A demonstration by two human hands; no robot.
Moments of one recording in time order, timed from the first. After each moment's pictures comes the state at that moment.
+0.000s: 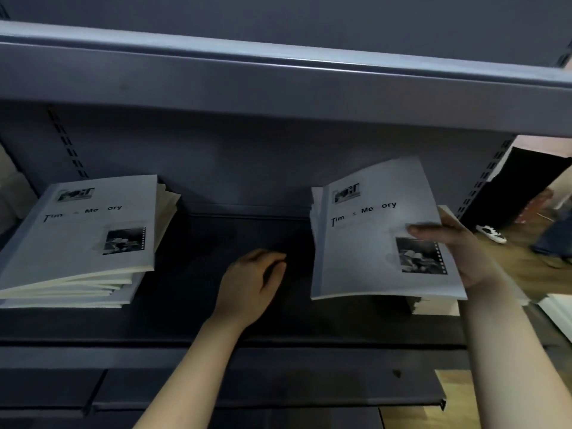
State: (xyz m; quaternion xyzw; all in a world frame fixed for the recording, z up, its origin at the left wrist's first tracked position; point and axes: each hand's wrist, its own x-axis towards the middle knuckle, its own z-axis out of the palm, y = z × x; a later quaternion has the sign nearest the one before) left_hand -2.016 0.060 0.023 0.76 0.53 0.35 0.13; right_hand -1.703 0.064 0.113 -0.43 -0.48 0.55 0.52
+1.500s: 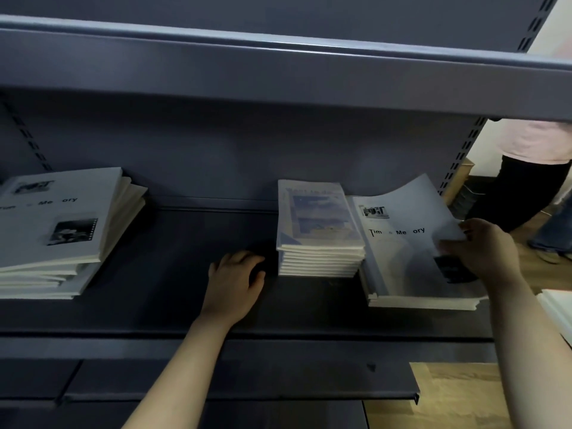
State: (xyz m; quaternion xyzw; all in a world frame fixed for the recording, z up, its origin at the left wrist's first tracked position) left_hand -1.957 0.069 -0.010 0.74 0.63 0.23 0.08; right_hand -1.556 0.084 0.068 -0.80 -0.53 0.03 0.29
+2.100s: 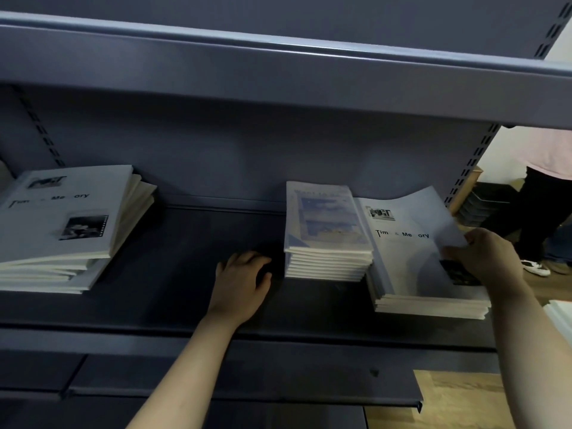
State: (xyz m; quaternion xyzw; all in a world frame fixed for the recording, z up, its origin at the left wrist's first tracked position) left_hand -1.958 0.068 -0.010 0.74 0.63 0.23 0.07; right_hand -1.559 0.097 0.067 -0.83 -0.52 0.04 0.21
